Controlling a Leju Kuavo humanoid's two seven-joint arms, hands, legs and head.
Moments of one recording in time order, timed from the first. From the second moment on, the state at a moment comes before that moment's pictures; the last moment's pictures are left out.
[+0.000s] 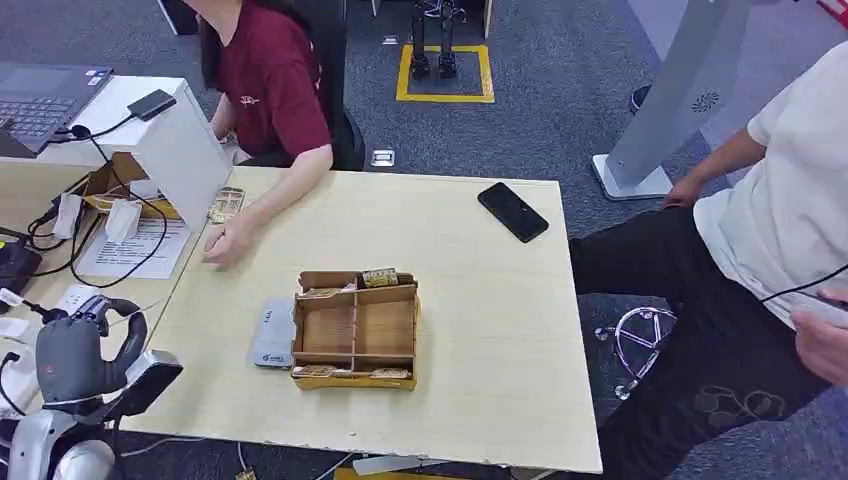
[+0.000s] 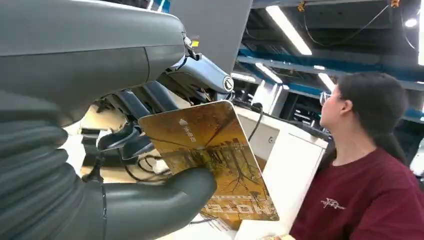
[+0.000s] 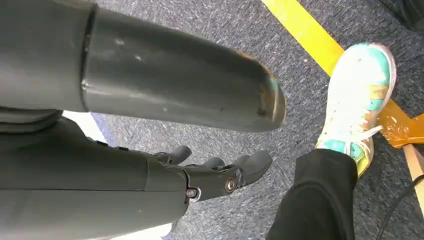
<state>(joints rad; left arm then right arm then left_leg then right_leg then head) 0.03 0.31 0.03 -1.47 -0.76 0.54 -0.38 0.01 0.03 -0.66 -0.18 1.55 -0.30 -0.26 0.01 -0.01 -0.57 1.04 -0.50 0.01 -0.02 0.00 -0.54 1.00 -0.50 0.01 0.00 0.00</state>
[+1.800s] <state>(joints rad) 0.05 0.17 -0.11 -1.43 -0.52 0.05 -0.15 0.01 0.03 -0.66 -0.18 1.55 -0.31 -0.24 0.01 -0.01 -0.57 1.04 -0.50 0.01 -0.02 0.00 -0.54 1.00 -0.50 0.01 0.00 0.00</state>
